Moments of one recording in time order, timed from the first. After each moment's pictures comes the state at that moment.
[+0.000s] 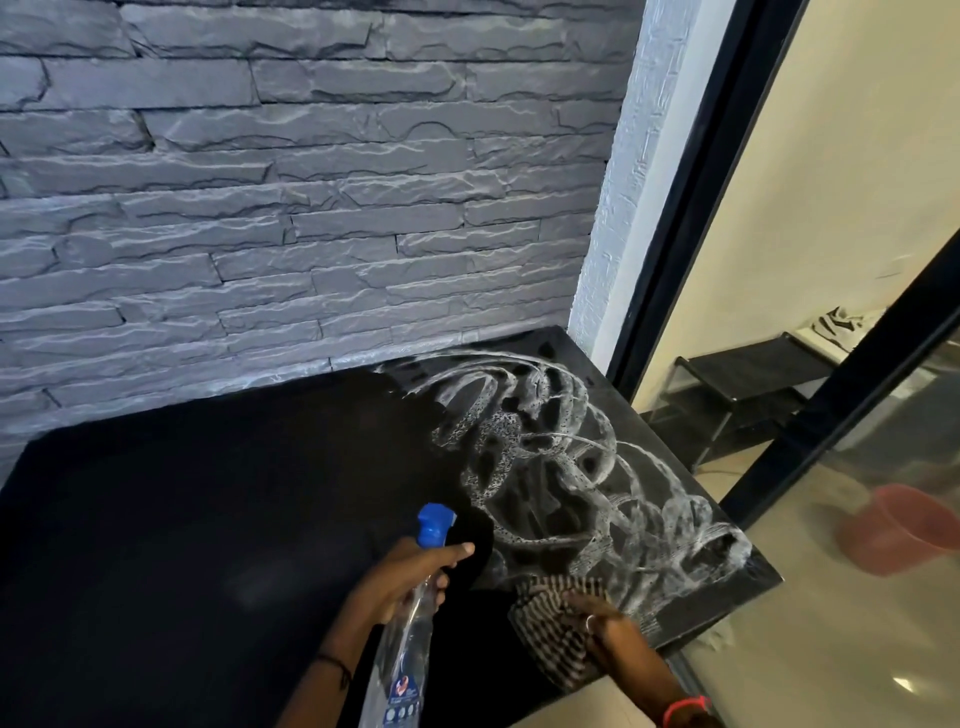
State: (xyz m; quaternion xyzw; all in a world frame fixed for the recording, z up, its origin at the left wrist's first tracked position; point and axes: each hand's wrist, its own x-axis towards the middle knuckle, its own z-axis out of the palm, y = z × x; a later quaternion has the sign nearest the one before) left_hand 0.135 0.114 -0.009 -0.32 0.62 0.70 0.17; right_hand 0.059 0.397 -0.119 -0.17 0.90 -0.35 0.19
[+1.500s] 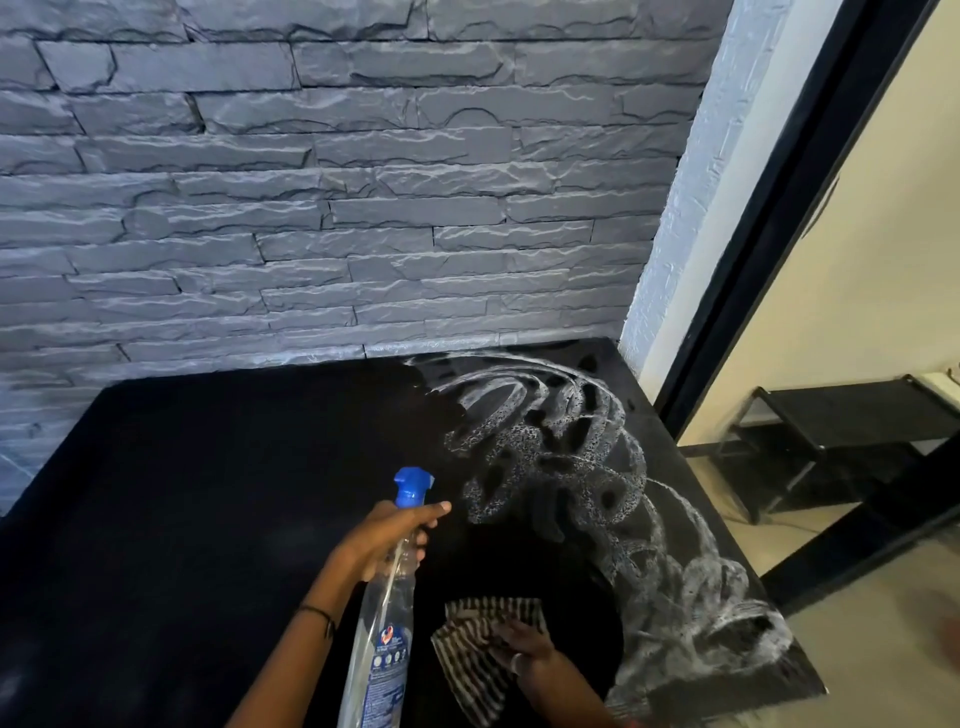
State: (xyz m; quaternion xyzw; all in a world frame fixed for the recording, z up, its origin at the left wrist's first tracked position) left_hand 0.082 0.110 -0.001 -0.39 0.59 0.70 0.07; right_hand 0.023 0.346 -0.142 -0.43 0.78 -0.31 0.33
